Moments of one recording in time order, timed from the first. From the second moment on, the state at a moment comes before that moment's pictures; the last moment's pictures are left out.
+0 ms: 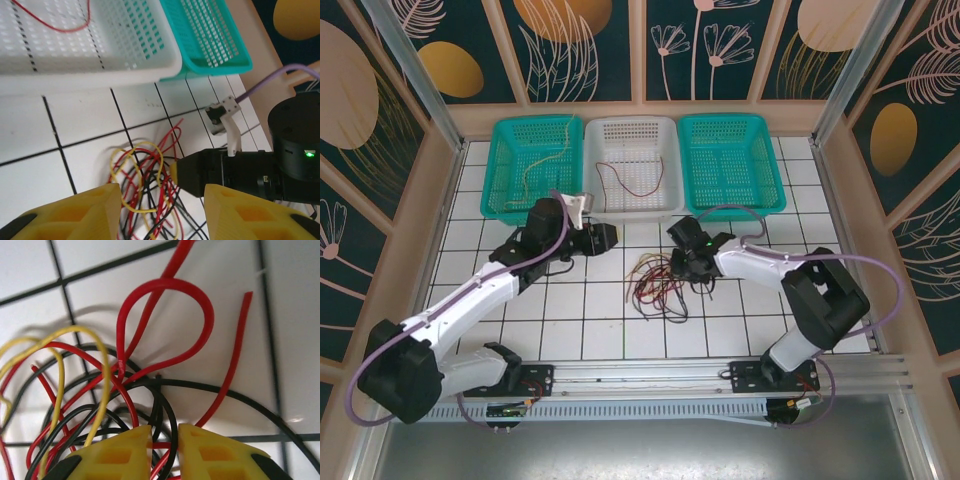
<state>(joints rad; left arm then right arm) -0.55 1.19 0.77 -0.12 0.38 -0.62 0.73 1.58 0.86 -0.46 0.00 0.87</state>
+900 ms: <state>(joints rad) -0.69 1.39 0.76 -0.11 0.33 -0.66 0.69 1.68 0.99 -0.47 0.03 0.70</state>
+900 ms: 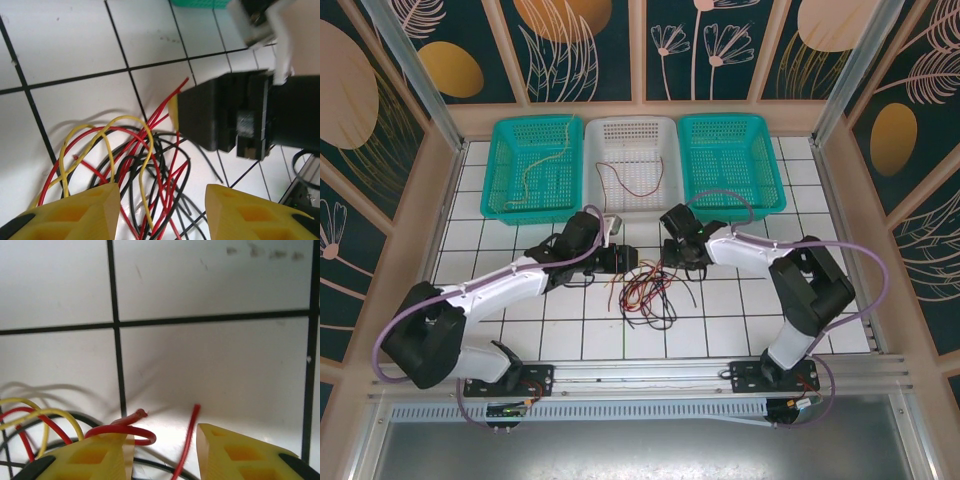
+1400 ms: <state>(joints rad) -0.69 1.43 0.76 -0.19 0.33 -0.64 0.66 1.70 0.99 -0.33 -0.05 0.65</state>
